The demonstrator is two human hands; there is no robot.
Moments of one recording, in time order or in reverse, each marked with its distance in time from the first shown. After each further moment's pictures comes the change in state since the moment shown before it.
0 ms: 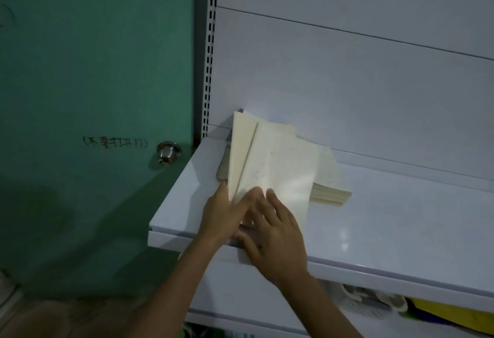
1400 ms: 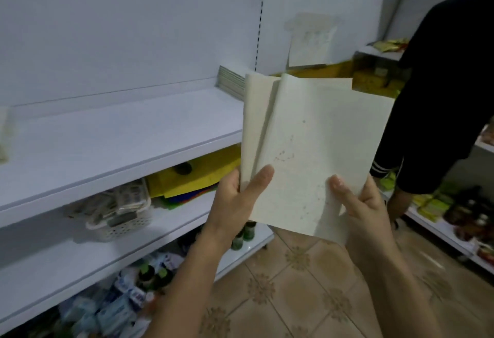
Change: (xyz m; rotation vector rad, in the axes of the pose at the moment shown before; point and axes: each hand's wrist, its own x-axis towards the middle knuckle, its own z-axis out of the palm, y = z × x) left_hand -0.361 0.169 0.415 -0.480 -0.954 0.100; right_hand -0.469 0.225 -0.372 0.929 0.942 0.958
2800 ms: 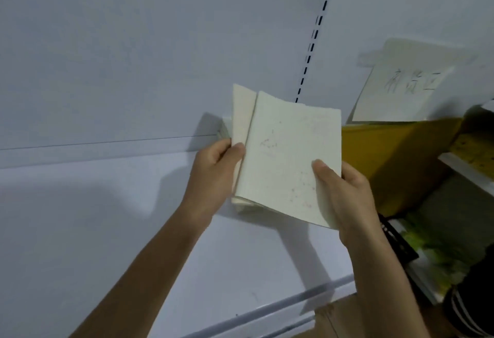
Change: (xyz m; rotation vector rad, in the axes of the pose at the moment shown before) left_hand 0.473 -0.045 -0.040 0.221 0.536 0.038; right_hand 0.537 0.097 0.076 -0.250 -0.252 0.081
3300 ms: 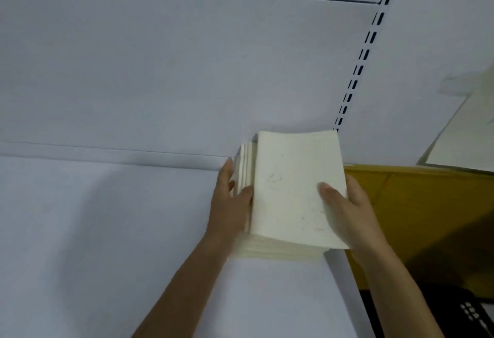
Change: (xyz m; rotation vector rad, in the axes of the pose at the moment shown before) left_hand 0.052 -0.047 0.061 0.009 0.390 -0.159; right_hand 0.123 0.029 0.001 0.025 -0.430 0.027
